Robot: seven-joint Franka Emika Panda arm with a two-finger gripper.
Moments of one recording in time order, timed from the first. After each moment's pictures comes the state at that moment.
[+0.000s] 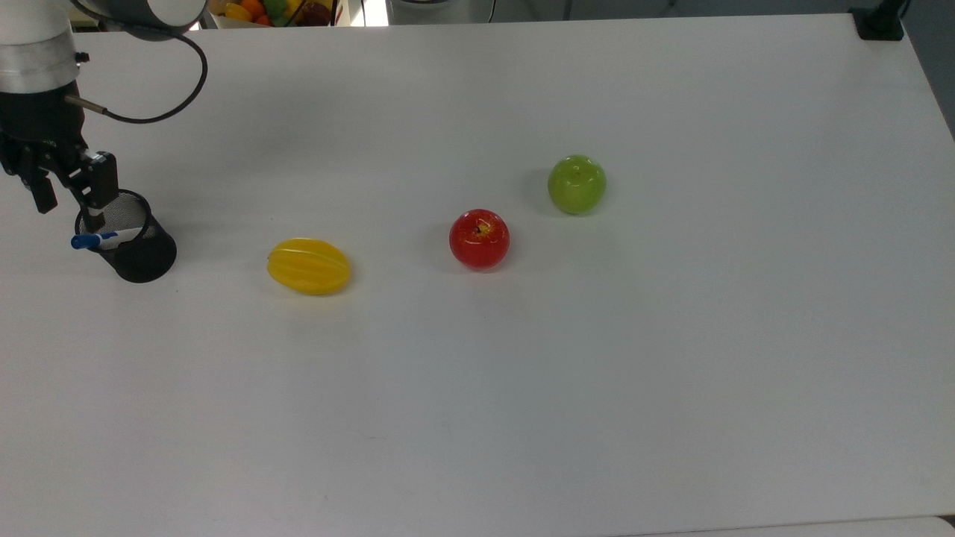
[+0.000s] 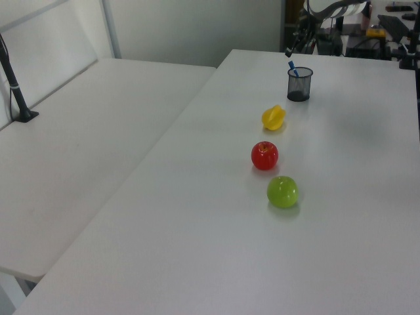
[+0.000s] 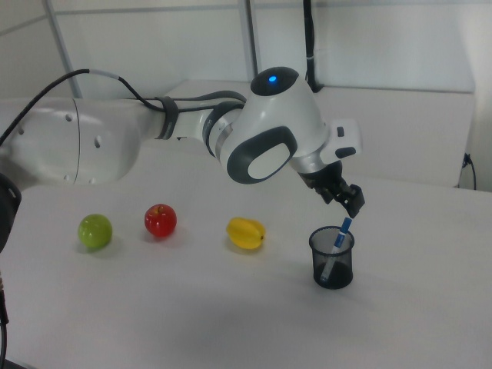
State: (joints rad) arm -0.10 0.50 -0.38 -1.49 0.32 2.39 -0.26
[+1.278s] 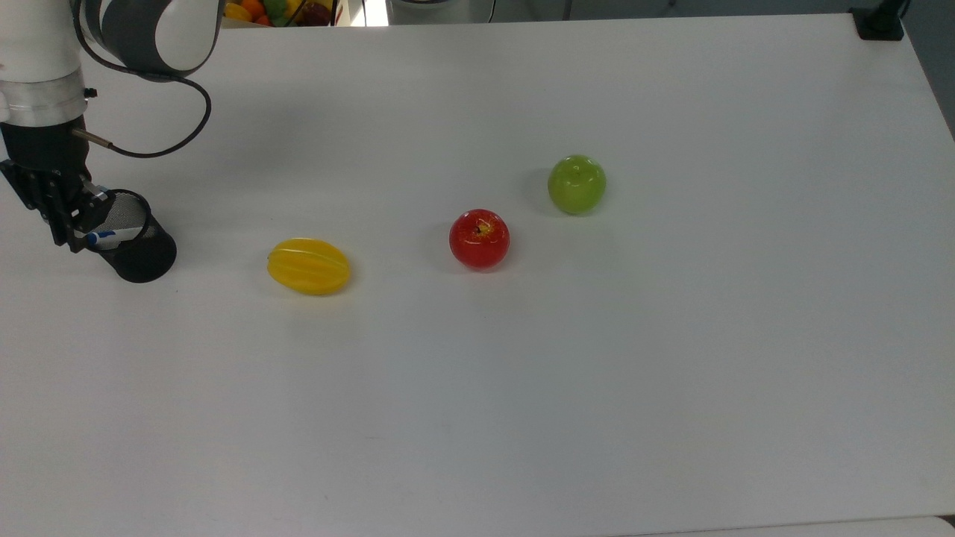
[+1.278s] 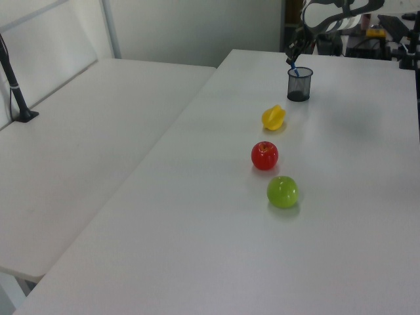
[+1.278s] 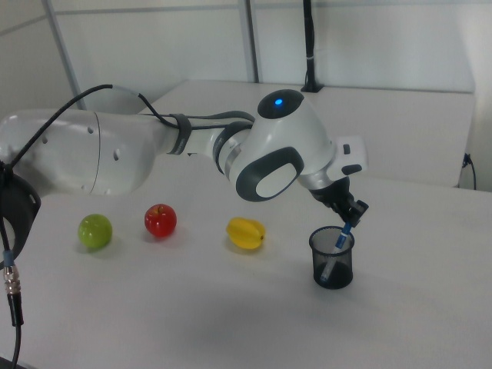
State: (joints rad) arm -0.11 0.57 -0.38 -1.48 0.34 2.48 -0.27
